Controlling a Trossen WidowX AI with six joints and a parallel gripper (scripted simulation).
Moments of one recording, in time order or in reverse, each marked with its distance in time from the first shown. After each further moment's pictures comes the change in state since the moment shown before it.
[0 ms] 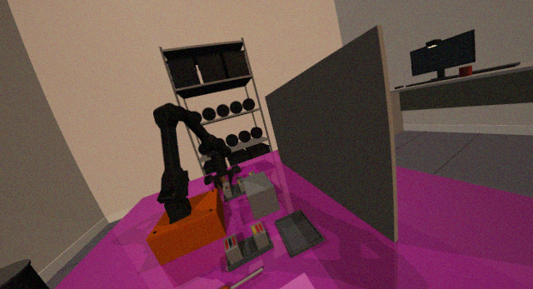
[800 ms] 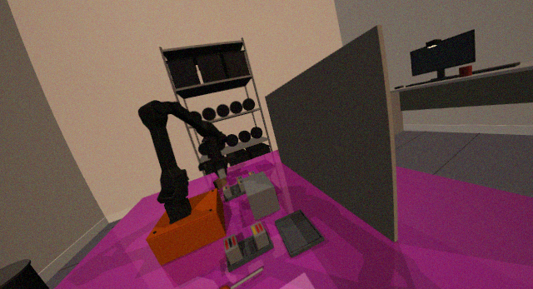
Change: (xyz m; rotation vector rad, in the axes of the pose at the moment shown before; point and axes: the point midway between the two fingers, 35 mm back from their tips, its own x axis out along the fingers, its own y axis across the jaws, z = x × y) arm -0.077 0.001 -0.002 0.007 0.009 0.006
